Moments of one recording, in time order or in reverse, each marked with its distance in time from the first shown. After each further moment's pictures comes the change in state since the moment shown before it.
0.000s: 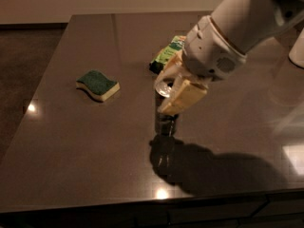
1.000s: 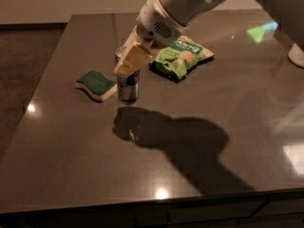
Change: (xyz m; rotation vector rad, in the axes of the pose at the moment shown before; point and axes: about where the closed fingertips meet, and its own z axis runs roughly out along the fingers) arm -0.063 -0.109 0.042 0.068 -0.084 0.182
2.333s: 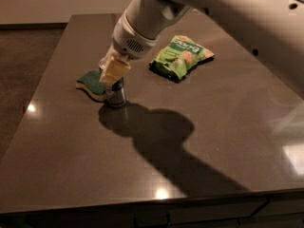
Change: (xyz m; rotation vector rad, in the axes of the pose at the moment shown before) arm -0.007 -0.019 0.062 0.027 0.069 -0.087
